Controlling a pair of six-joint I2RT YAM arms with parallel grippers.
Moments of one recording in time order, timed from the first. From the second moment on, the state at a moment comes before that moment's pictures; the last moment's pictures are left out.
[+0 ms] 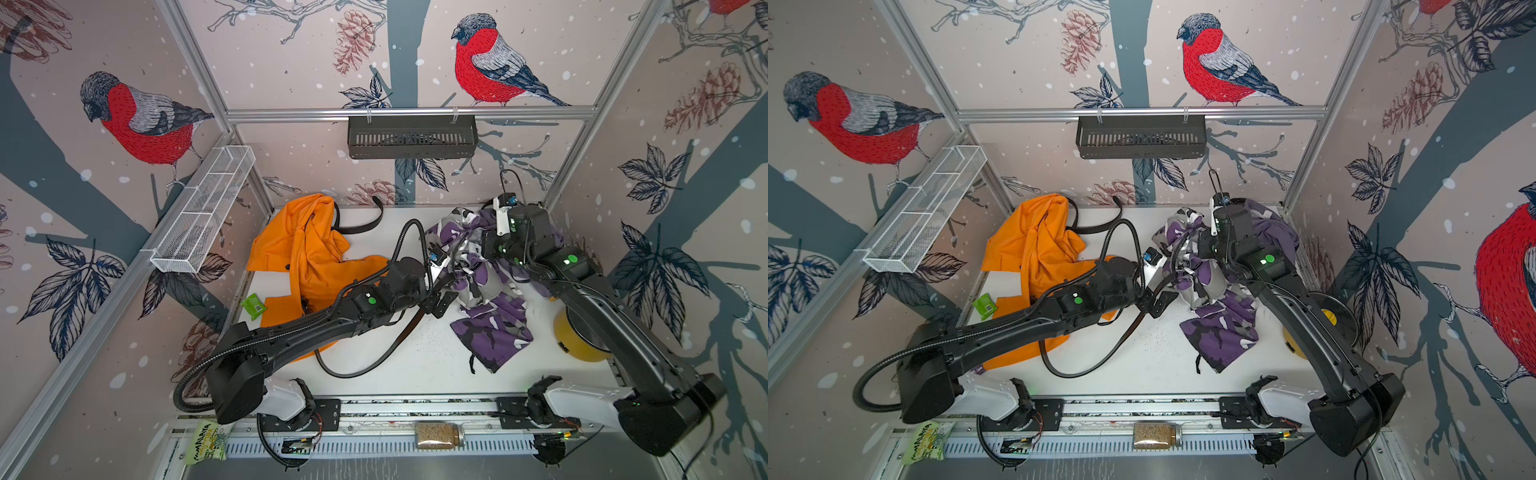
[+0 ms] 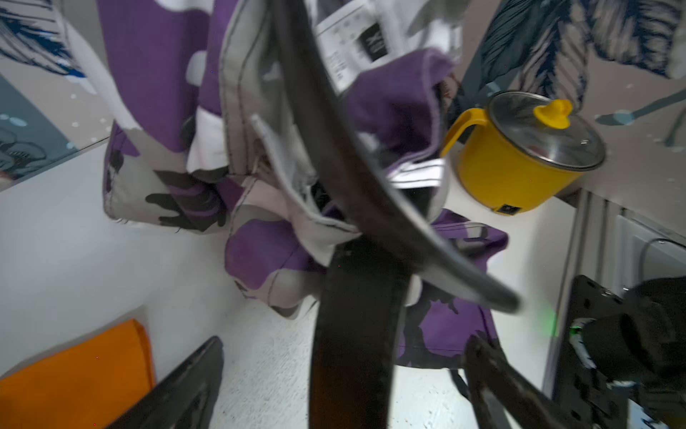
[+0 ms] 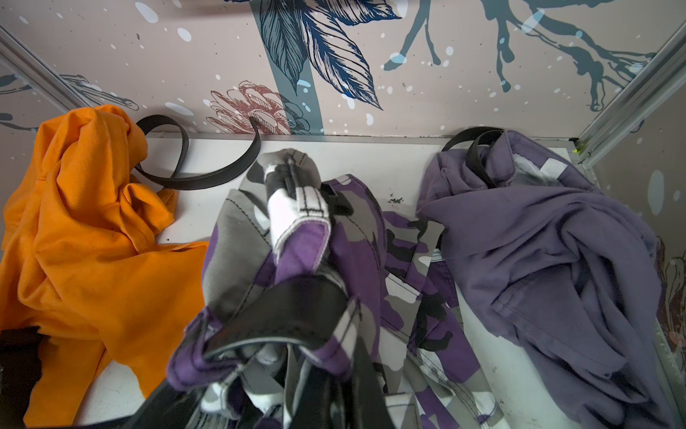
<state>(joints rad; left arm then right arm) -0.97 1.44 1.06 -0.12 -0.01 -0.12 0.49 1.22 1.34 -0.69 0.17 0.26</state>
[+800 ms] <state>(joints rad) -1.03 1.41 0.92 -0.10 -0.14 -0.05 0.43 1.23 0.90 -0.32 -0.15 0.34</state>
